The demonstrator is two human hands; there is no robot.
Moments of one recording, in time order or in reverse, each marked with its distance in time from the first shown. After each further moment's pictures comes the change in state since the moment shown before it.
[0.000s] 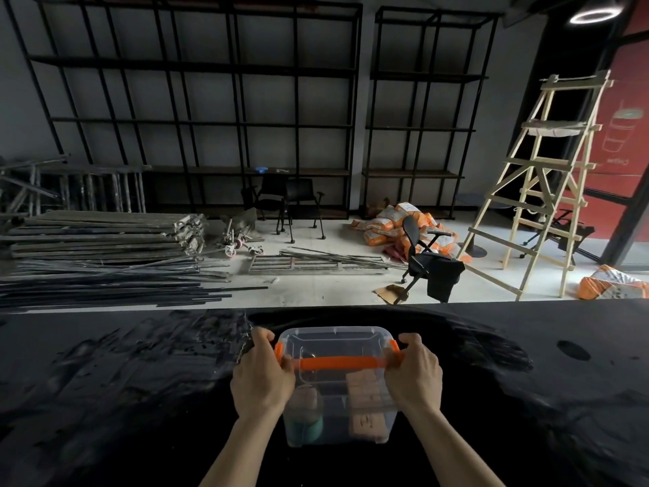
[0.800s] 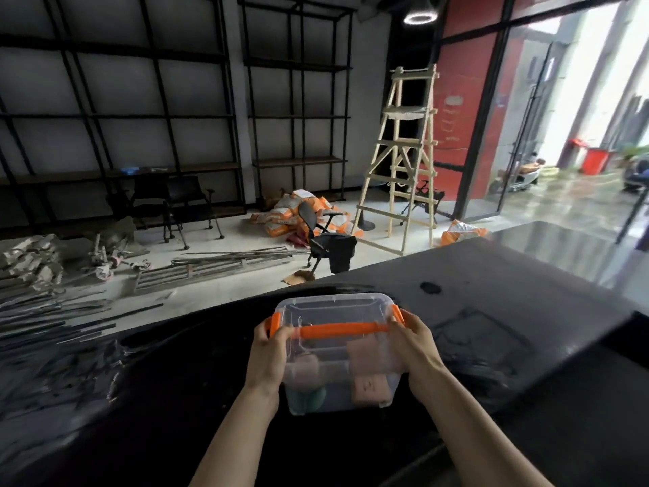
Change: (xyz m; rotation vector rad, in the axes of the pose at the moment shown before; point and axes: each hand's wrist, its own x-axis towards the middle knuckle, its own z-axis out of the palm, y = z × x) left_hand -0.060 0.117 0.078 -0.859 -0.633 -0.214; right_hand 0.003 0.099 -0.127 0.673 0.055 0.353
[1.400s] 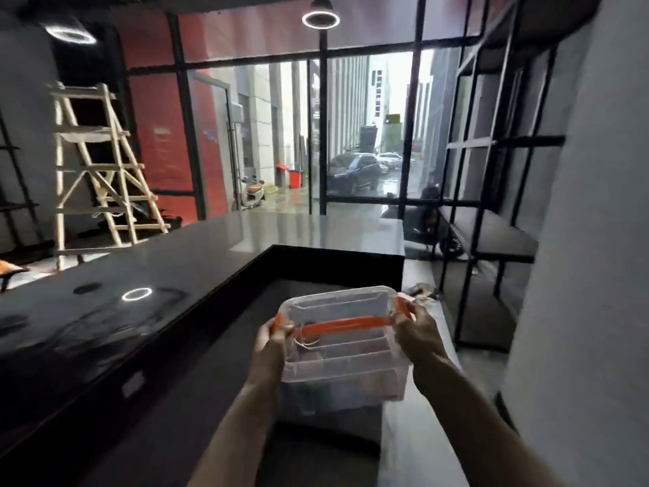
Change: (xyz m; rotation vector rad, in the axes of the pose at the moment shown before) left_hand -0.333 -0.176 0.394 -0.011 -0.922 -0.012; right_hand -0.208 0.163 -0.516 -0.090 0.924 -0.050
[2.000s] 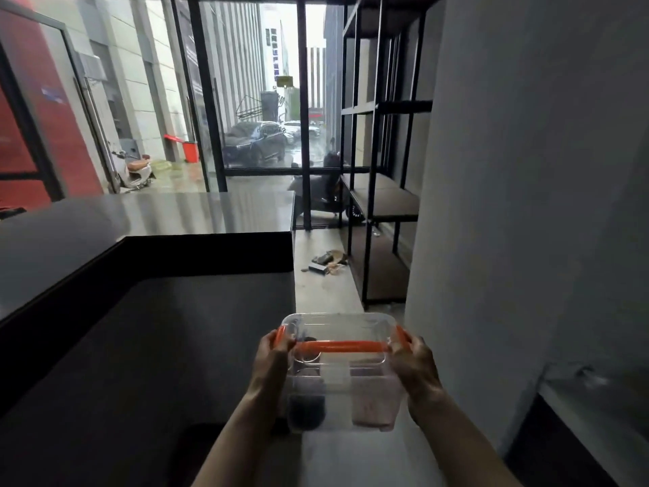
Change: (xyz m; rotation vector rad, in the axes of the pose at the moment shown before) left_hand -0.005 -0.090 0.214 0.148 -0.414 -0.124; right_hand 0.035 0.123 -0.172 0.070 0.308 0.302
